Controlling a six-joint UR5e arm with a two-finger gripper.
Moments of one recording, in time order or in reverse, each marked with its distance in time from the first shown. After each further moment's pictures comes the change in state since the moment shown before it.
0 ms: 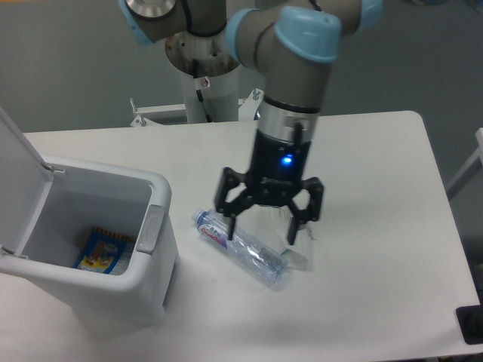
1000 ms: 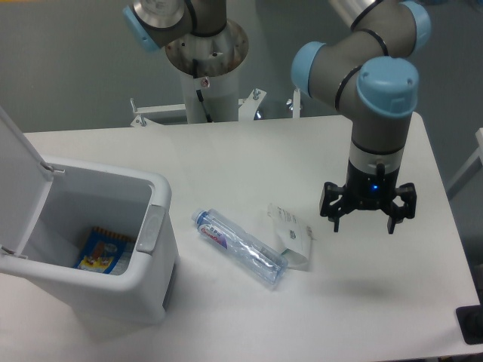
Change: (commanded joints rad) arm 0.055 -0.133 0.049 -0.160 0.451 0.523
